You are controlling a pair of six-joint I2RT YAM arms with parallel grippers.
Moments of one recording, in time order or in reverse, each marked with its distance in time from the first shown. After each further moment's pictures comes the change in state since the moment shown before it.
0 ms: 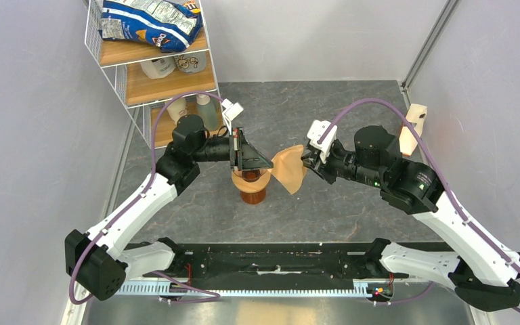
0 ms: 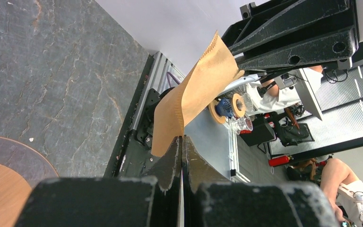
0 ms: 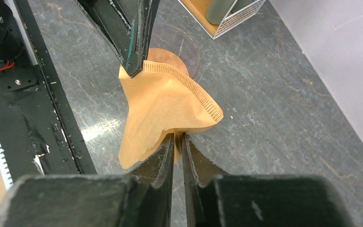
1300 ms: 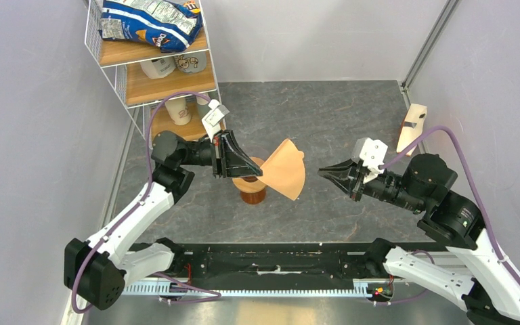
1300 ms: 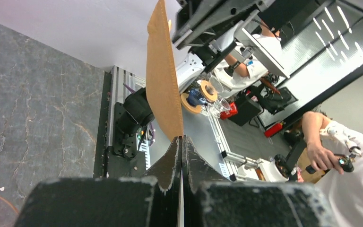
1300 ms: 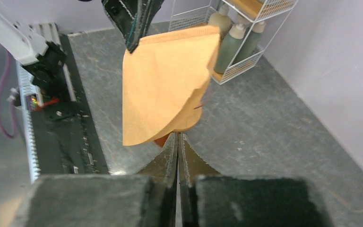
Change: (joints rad) left arm 0.068 -0.060 -0.151 0.587 0.225 -0.278; right arm -0.024 -0.269 -0.114 0.101 -0.121 0.061
